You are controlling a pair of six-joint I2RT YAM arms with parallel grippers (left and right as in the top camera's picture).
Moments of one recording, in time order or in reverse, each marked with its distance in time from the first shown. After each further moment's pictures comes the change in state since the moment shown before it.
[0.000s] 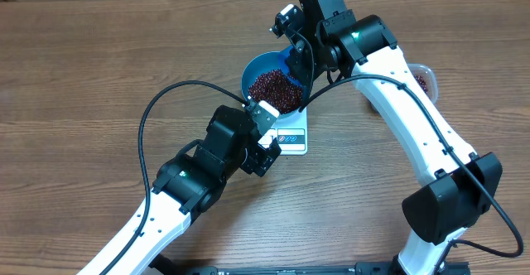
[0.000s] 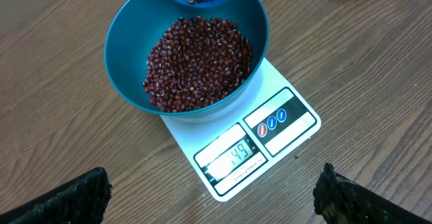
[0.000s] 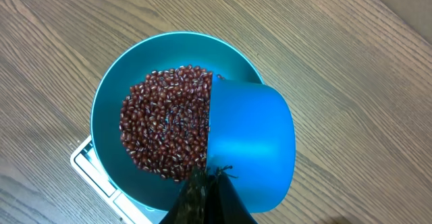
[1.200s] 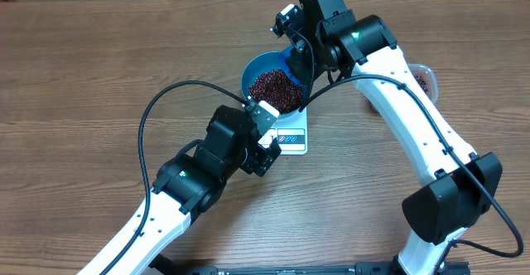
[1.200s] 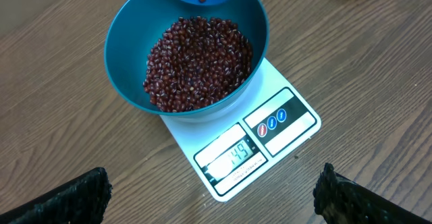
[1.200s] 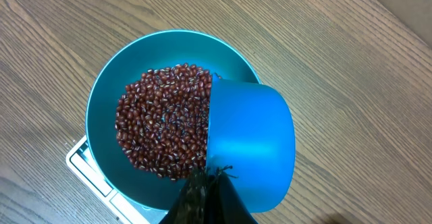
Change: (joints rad) left arm 0.000 0.000 0.000 0.000 0.000 0.000; right arm 0.000 0.000 0.000 -0.002 0.015 -0.001
